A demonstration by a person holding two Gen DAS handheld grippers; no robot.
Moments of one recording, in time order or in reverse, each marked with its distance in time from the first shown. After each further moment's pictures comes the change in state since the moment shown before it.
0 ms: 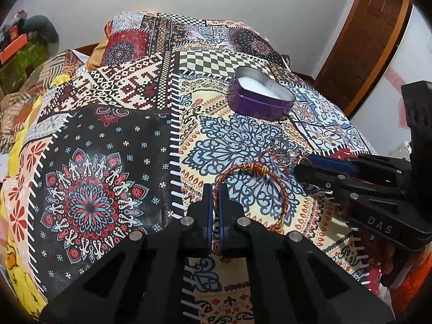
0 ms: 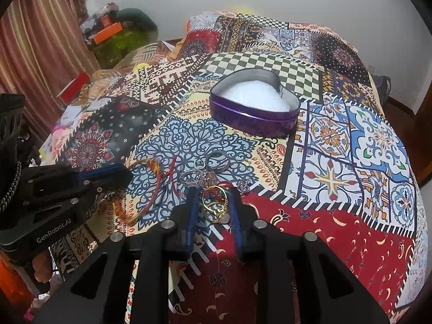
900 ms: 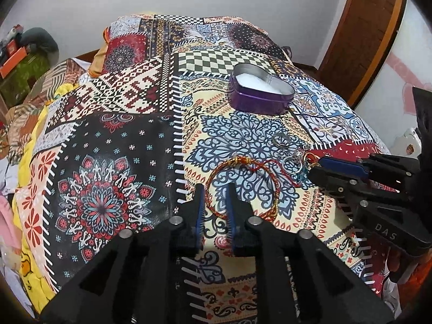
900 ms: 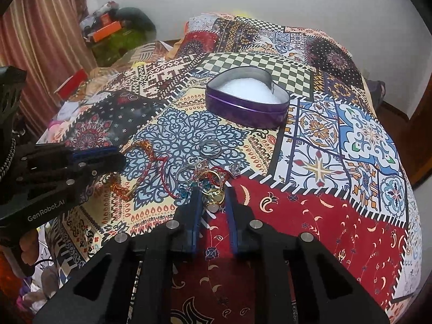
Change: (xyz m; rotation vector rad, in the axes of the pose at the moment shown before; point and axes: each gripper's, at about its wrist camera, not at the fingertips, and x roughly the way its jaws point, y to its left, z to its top) left arm -0.005 -0.005 0.000 0.051 0.031 0.058; right arm -0.008 -0.001 -0.014 -0.014 -0.010 -0.031
